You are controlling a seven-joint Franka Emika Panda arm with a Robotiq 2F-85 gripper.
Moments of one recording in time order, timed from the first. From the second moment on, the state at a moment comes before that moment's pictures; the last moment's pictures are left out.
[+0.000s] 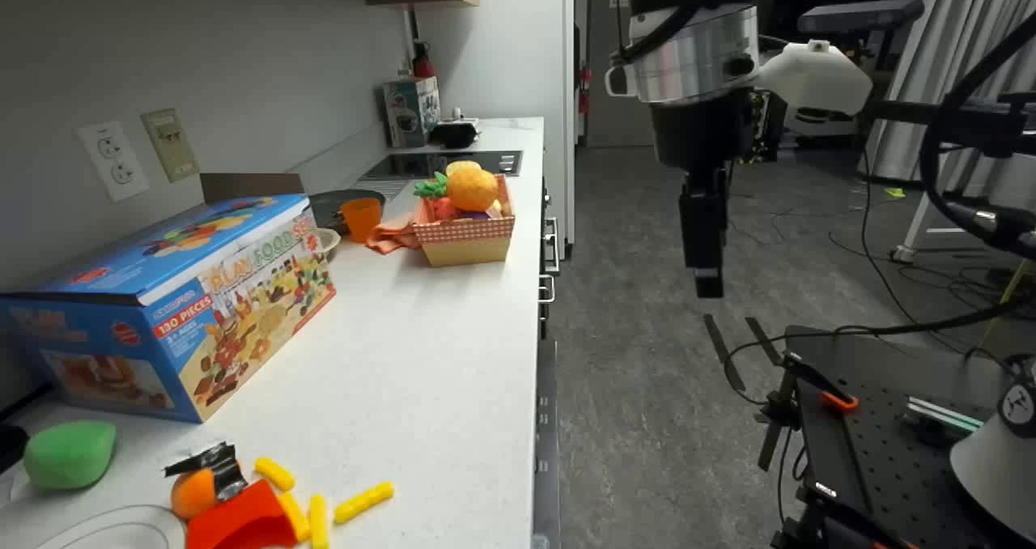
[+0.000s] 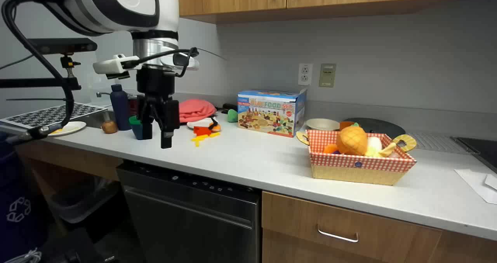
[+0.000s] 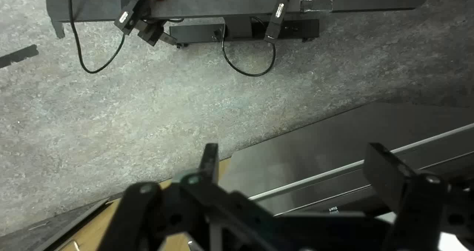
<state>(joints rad) 0.04 -0.38 0.14 -2.49 0.01 1.91 0.19</state>
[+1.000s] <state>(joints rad) 0.04 -0.38 0.13 -2.49 0.01 1.91 0.19</state>
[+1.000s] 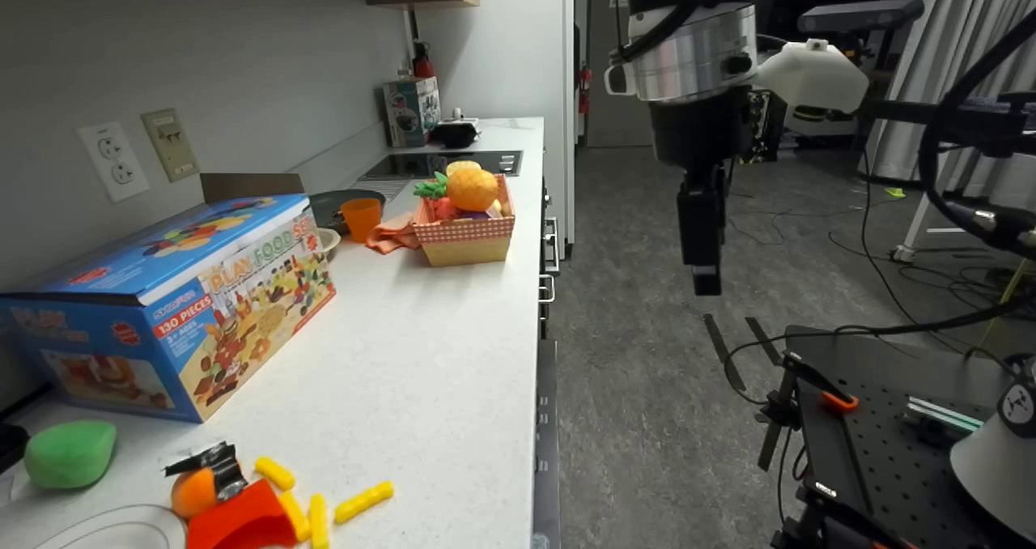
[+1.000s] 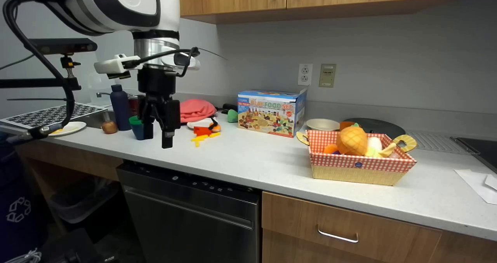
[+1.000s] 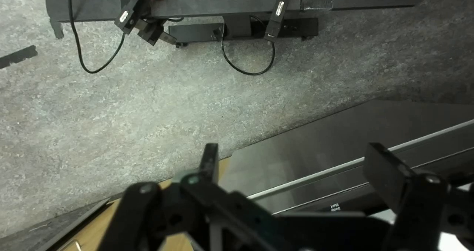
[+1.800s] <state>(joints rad) -0.11 -0.29 -0.10 -2.35 0.07 1.93 0.19</state>
